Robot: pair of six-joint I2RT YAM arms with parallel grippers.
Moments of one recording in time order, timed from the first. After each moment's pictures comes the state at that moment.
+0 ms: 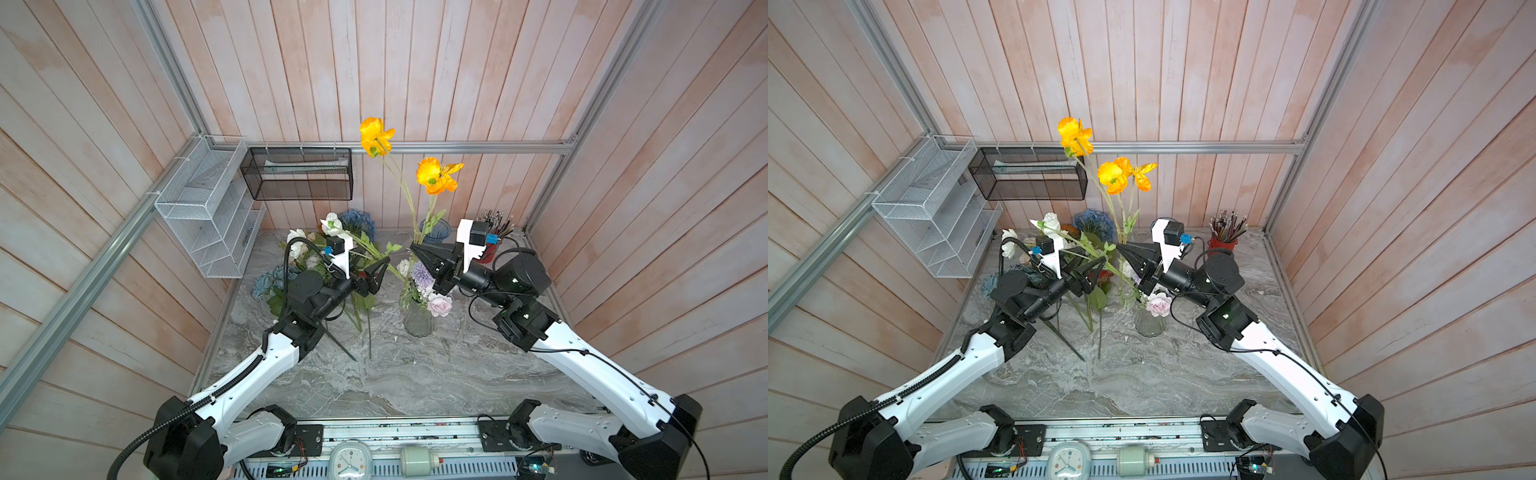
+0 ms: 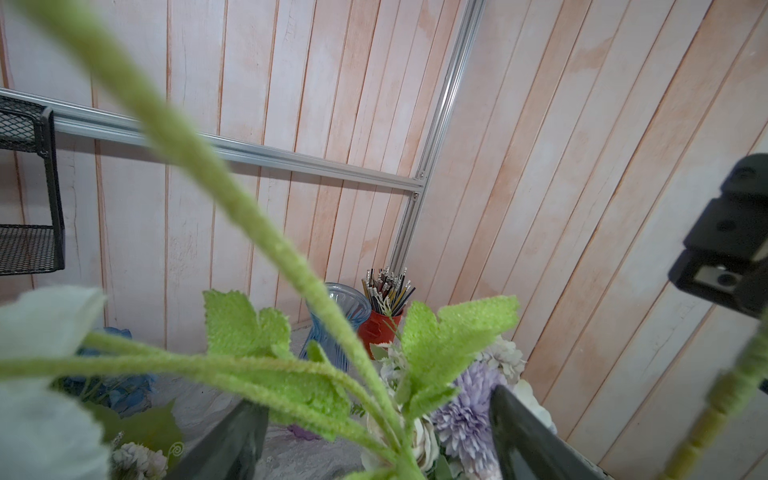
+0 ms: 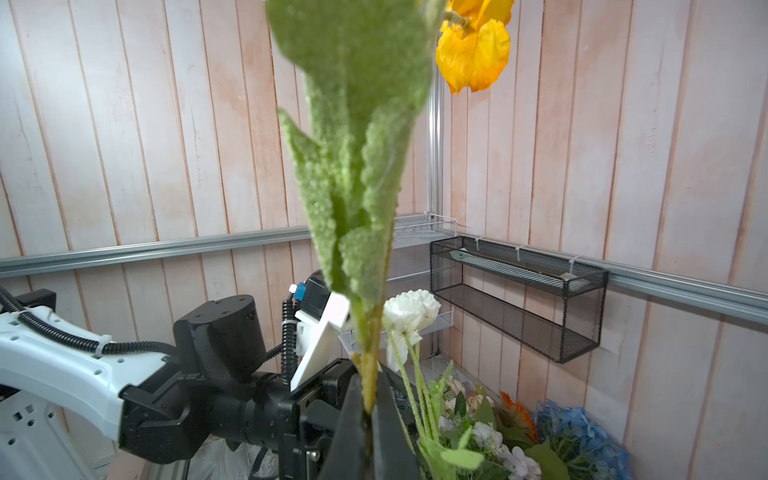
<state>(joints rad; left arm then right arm) -0.54 1.15 0.81 0.49 0.23 -0.27 0.73 1.14 1.09 0.37 -0.45 0.19</state>
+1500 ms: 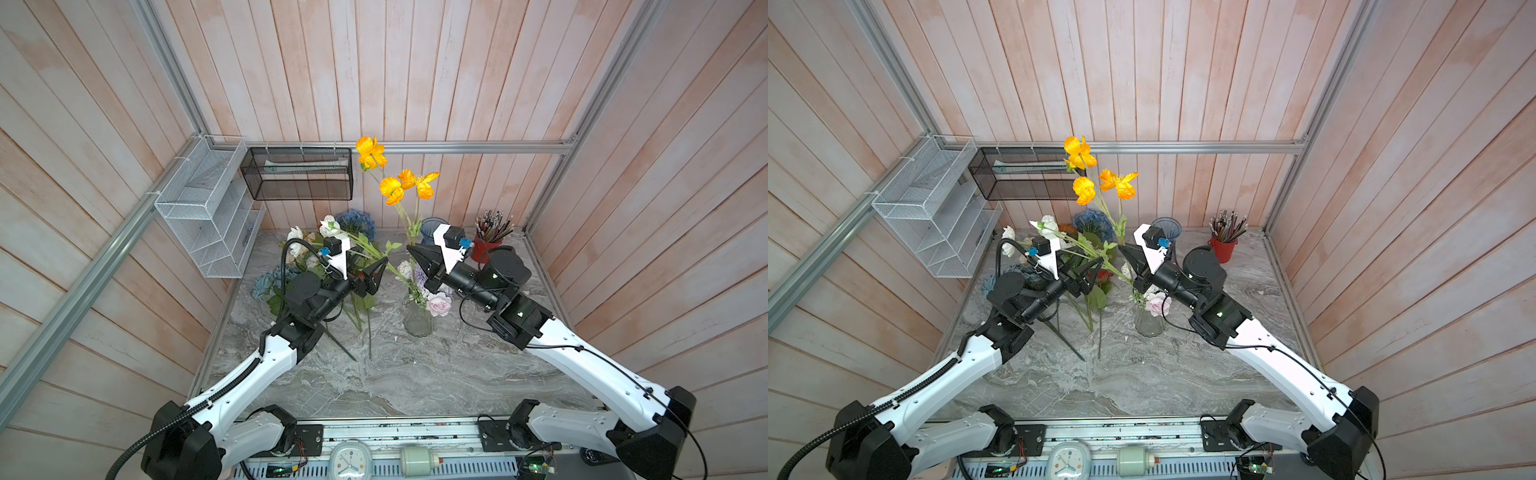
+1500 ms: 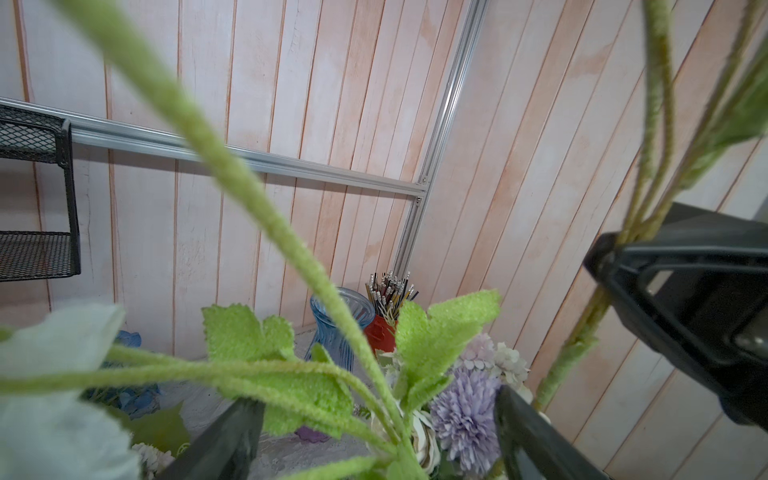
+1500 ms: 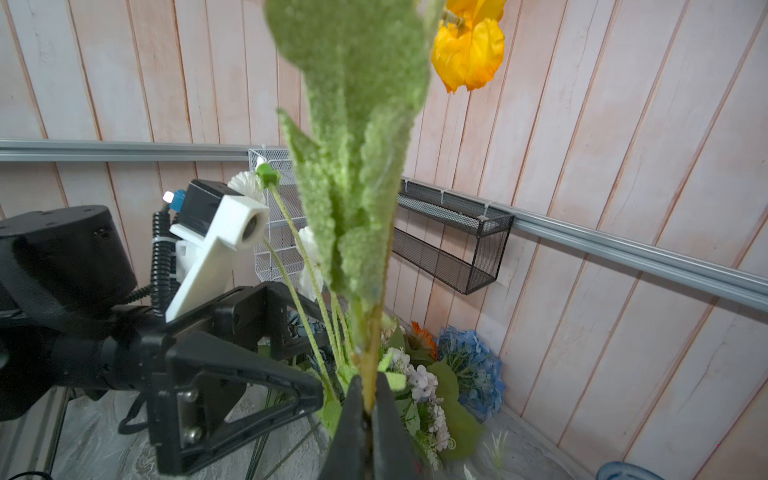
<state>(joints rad) -0.53 1.12 0.80 0.49 0.23 -0.27 0.76 1.17 1.11 0.16 -0.21 -0.05</state>
